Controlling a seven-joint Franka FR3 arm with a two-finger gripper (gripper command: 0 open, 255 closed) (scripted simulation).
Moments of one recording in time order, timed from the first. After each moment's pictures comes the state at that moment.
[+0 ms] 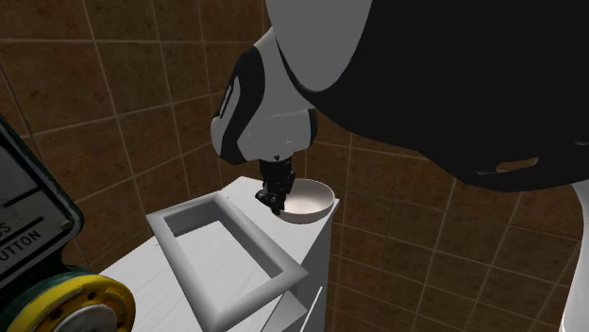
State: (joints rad) arm -0.15 0.16 -0.36 -2.05 0.00 2.32 -0.61
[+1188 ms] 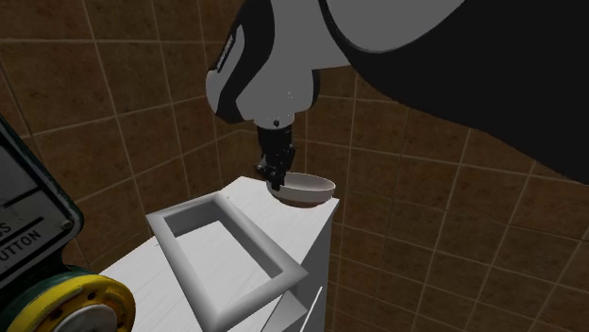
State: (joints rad) arm -0.15 0.09 -0.37 -1.95 -0.03 2.15 -0.60
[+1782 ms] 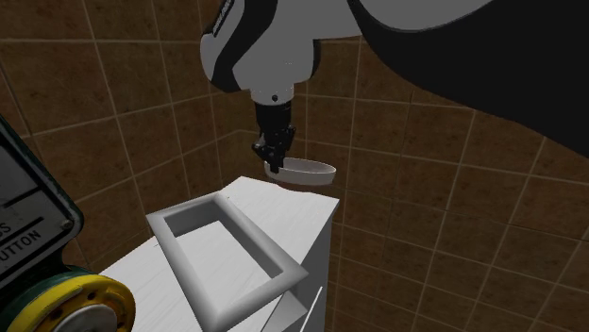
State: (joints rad) arm -0.14 0.06 -0.37 -1.85 -0.04 2.03 -0.59
